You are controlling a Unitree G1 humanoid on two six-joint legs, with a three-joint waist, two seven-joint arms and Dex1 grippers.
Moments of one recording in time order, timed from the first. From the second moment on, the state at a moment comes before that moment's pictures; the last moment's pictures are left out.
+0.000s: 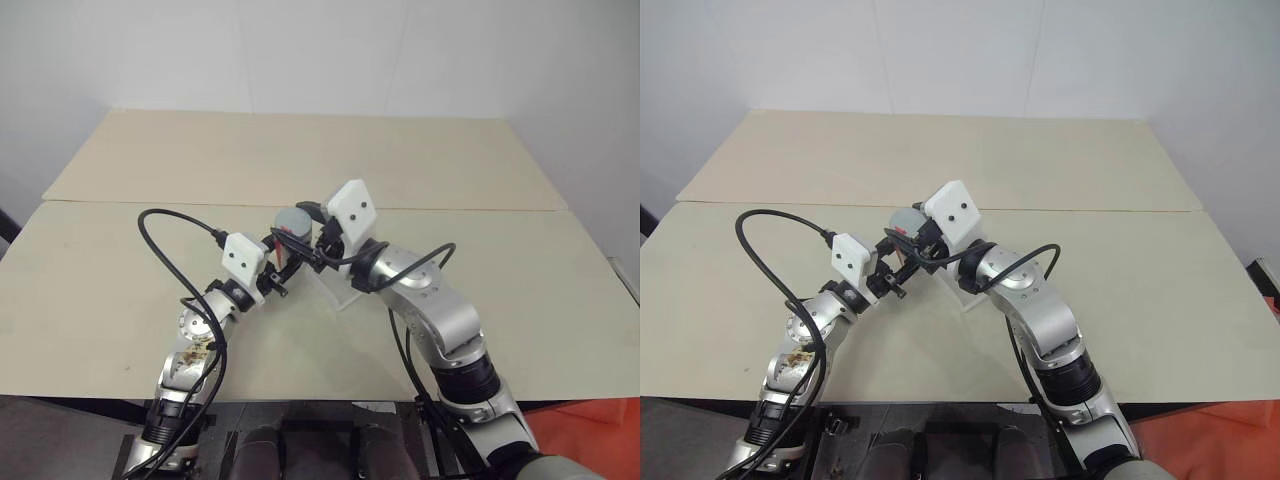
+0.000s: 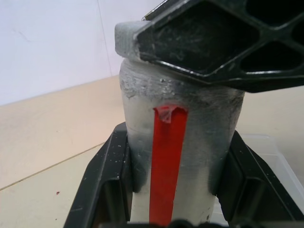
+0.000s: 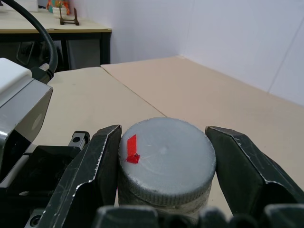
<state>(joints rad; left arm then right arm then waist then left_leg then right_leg) -0.26 0.27 -0.04 -0.14 -0.20 0.07 -0.52 -0.60 -0.16 0.28 -0.31 0.21 0.58 0.41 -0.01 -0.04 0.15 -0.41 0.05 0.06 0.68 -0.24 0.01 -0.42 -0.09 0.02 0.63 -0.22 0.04</state>
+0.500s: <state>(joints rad) -0.20 0.44 -0.01 -0.34 -0.44 0.20 -0.76 -0.76 -0.37 0.21 -0.16 0.45 0.48 1.00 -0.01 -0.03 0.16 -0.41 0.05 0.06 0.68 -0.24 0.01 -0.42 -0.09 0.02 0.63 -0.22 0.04</state>
